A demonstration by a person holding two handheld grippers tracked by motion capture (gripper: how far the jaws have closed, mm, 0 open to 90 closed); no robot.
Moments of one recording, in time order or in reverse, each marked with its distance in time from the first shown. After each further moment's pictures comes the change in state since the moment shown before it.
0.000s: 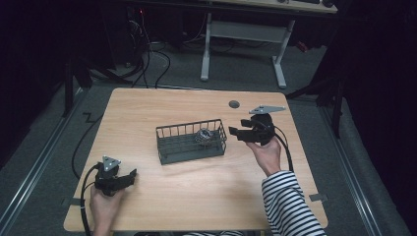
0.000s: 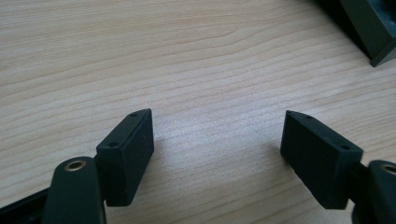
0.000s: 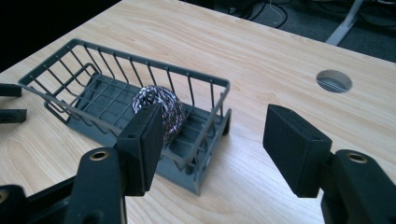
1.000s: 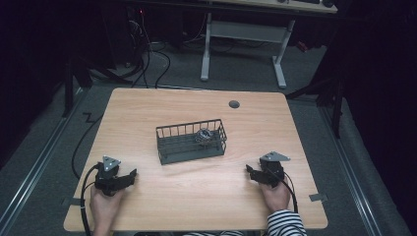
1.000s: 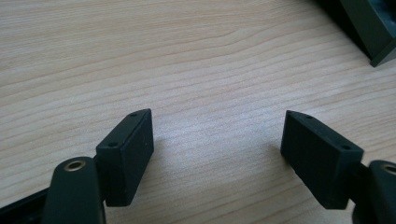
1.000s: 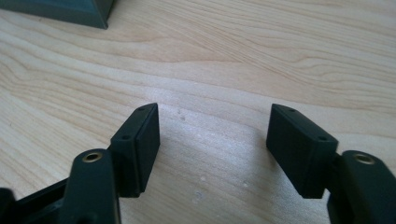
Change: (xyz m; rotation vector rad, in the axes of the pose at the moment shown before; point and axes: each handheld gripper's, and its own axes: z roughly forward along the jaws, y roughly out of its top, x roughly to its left) left arm 0.000 0.000 0.000 0.000 0.002 0.001; right arm -0.020 -0.159 0.020 0.092 -0.233 0.046
